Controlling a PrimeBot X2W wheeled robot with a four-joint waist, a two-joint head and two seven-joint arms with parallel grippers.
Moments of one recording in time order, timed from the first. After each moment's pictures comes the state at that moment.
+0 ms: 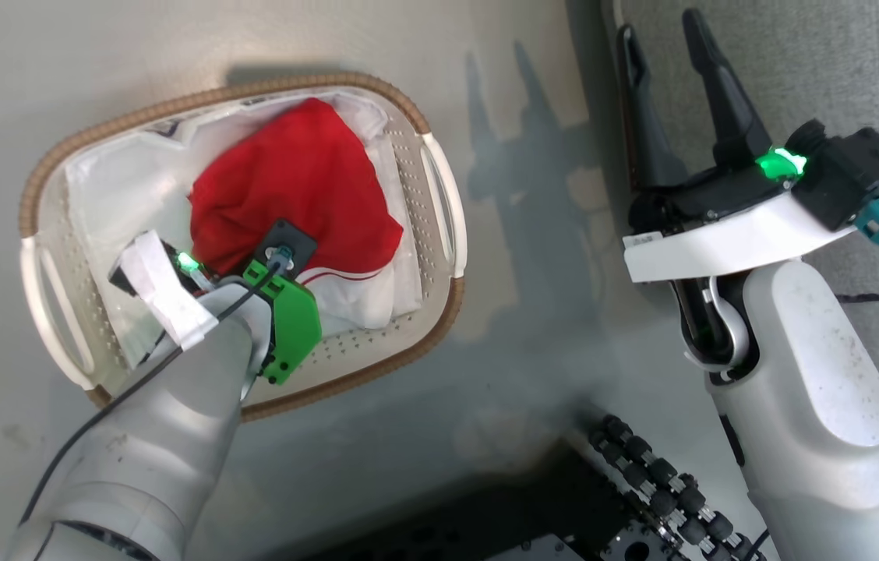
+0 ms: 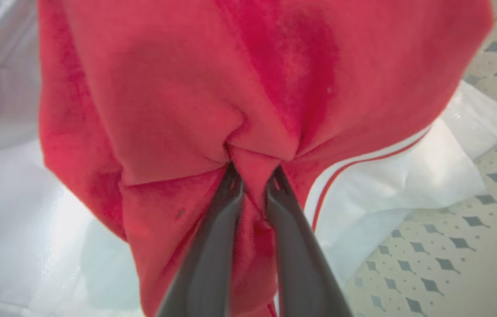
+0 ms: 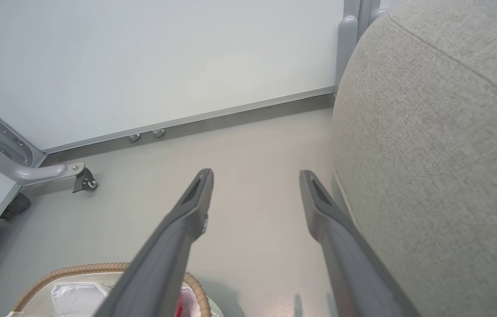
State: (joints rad) left arm -0.94 0.07 -0.70 1.29 -0.09 -0.11 -0.13; right arm -0.60 -0.05 0.21 0.10 0.41 0.13 -0.26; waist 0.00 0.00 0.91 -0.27
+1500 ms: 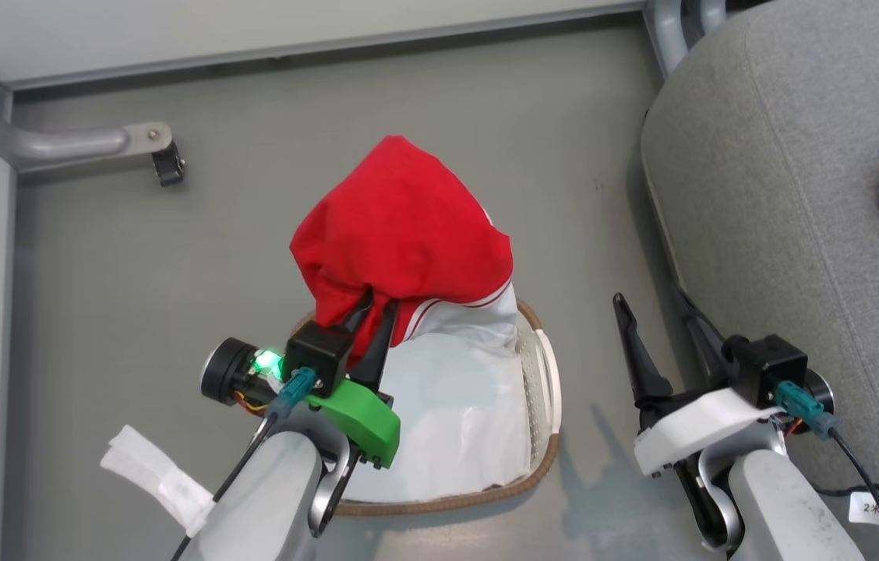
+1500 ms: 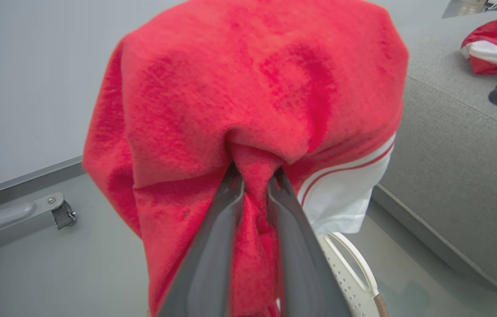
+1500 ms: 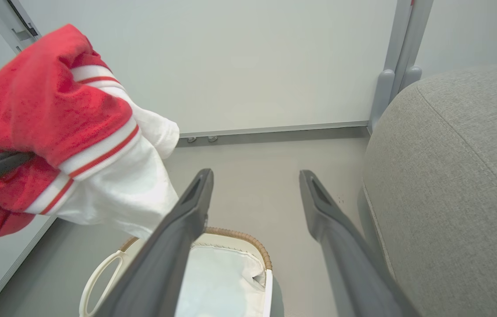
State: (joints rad) left arm -0.45 0.06 -0.53 0.56 -0.23 -0.08 -0.26; right arm -0.25 -0.05 0.17 0.30 0.24 0.13 -0.26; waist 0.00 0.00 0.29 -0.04
